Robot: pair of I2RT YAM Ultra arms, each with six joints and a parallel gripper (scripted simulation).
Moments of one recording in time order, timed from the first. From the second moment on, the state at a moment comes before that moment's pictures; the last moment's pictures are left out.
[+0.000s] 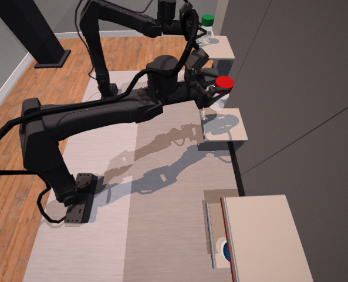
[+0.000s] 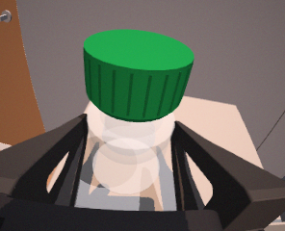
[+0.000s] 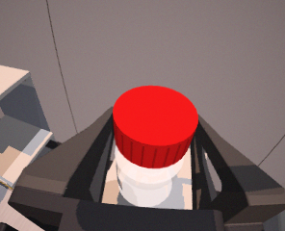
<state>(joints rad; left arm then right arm) 0.27 1.74 1.31 0.33 0.13 0.01 0.56 1.95 1.63 0.31 0.31 0.00</state>
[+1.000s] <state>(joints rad) 0.32 1.40 0.98 0.33 0.17 0.02 0.65 1.59 1.20 0.40 0.38 0.00</state>
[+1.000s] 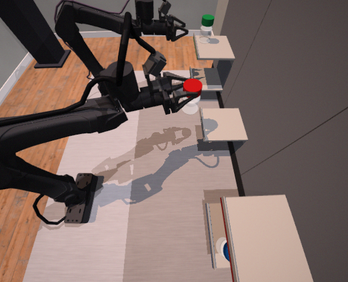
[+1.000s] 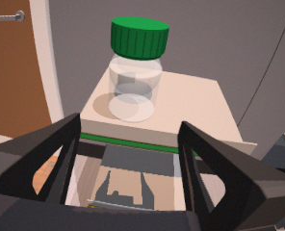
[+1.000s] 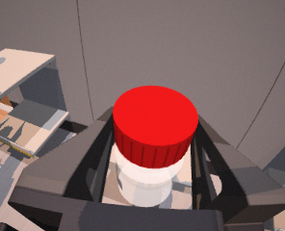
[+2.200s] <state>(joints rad) 0.08 1.24 0.55 0.59 0.01 0.12 0.34 1.40 1.21 0.13 0.05 -0.02</state>
